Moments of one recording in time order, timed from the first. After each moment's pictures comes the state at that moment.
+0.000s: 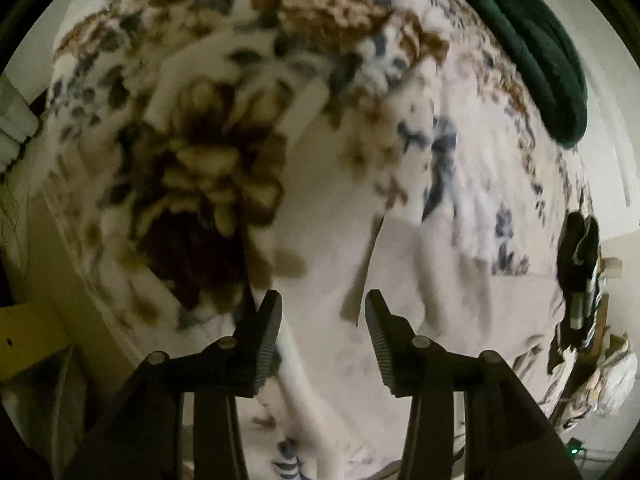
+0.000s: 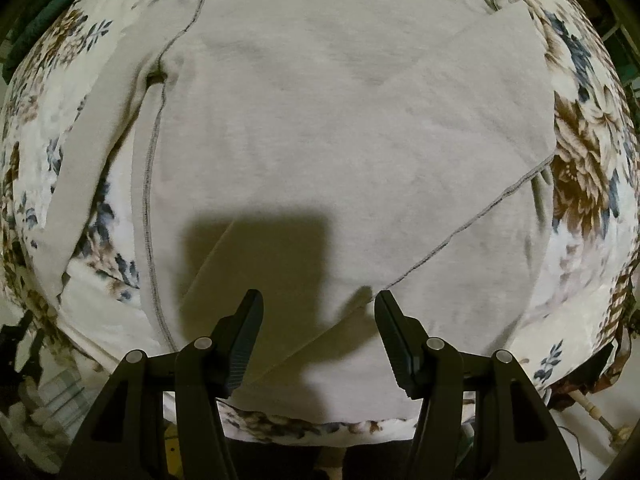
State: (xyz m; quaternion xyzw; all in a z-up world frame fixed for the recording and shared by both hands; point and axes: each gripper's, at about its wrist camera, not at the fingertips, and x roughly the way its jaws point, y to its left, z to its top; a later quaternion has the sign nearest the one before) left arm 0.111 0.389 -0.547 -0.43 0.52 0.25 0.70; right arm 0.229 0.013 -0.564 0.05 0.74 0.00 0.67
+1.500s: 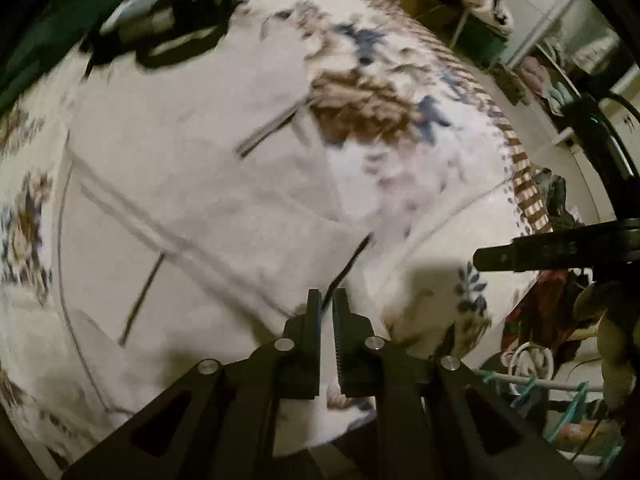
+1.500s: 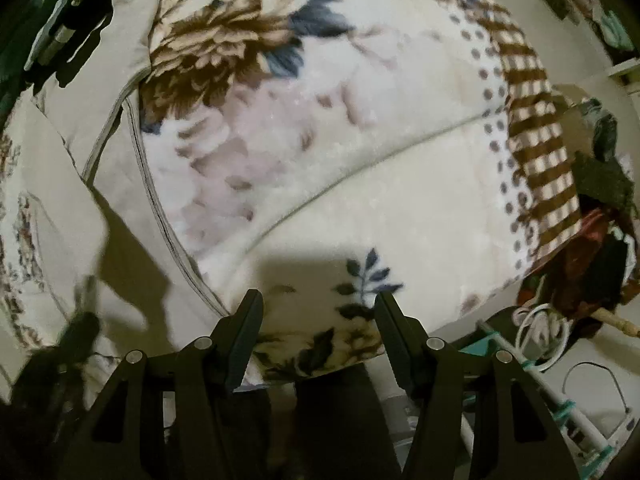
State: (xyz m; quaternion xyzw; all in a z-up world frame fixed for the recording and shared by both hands) left arm 0.112 -0.147 -0.490 0.04 0.60 -0.20 0.77; right arm 0.070 -0.305 -0.549 0.18 0.72 -0.11 0.66
